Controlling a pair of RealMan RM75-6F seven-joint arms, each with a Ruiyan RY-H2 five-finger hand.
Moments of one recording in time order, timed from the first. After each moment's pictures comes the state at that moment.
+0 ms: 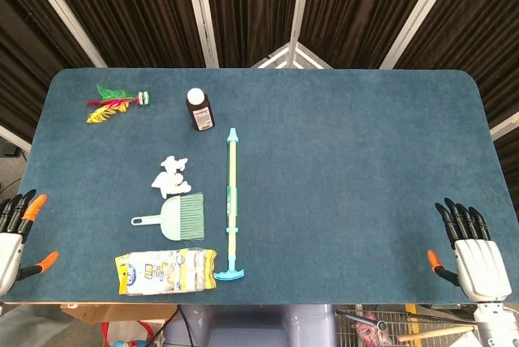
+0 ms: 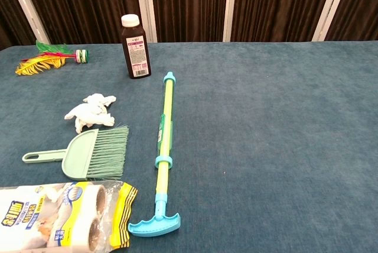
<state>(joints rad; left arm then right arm) -0.02 -1.12 0.01 -1.63 1.60 1.57 0.06 0.03 -1.10 0.01 -1.70 -1.57 1.50 -0.07</state>
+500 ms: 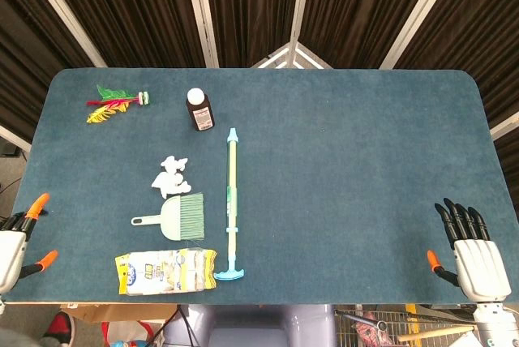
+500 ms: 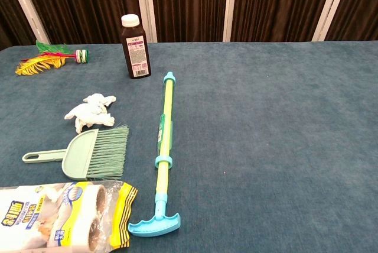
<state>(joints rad) -0.03 -1.12 0.00 -1.64 1.58 1.54 0.13 0.03 -1.10 0.01 -1.70 -1.58 1.50 -0.07</state>
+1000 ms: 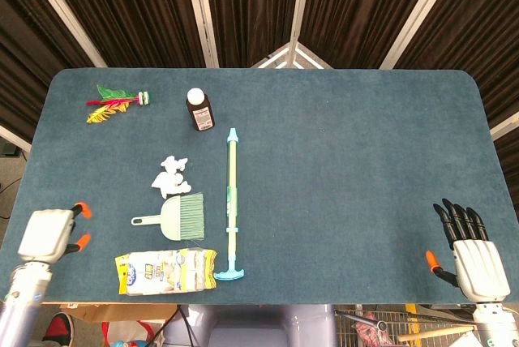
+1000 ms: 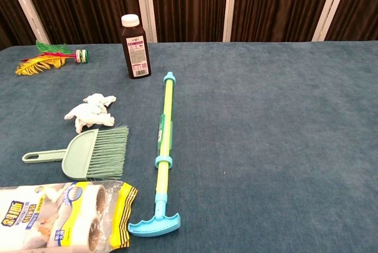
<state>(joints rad) -0.19 -1.23 -0.09 -1.74 1.30 1.28 0.43 0.03 -1.10 0.01 -1.70 -1.58 1.50 -0.05</state>
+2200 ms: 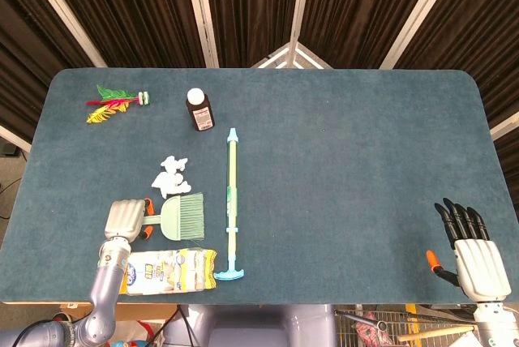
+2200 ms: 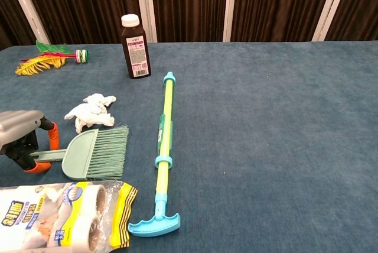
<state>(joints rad) -0.47 -1.64 -0.17 -1.59 0.78 1.18 0.78 0.03 -1.09 0.01 -1.70 -1.58 1.50 -0.03</state>
